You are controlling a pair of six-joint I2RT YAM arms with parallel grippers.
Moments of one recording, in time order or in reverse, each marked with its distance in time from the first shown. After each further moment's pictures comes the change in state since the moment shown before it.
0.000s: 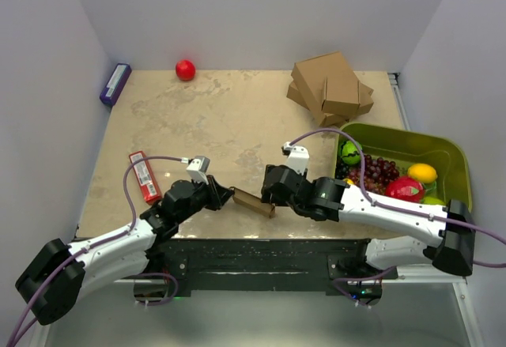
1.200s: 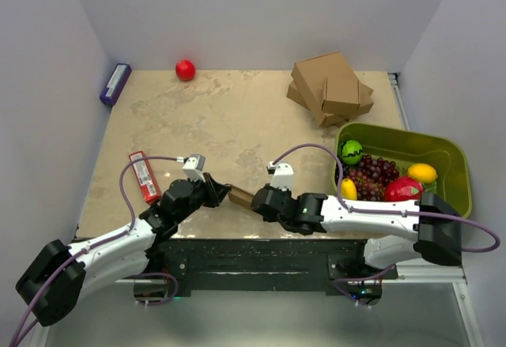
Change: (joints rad) left arm 0.019 -0.003 -0.004 0.006 -0.052 -0.013; right arm 0.084 0.097 -0.132 0.169 0.032 -0.011
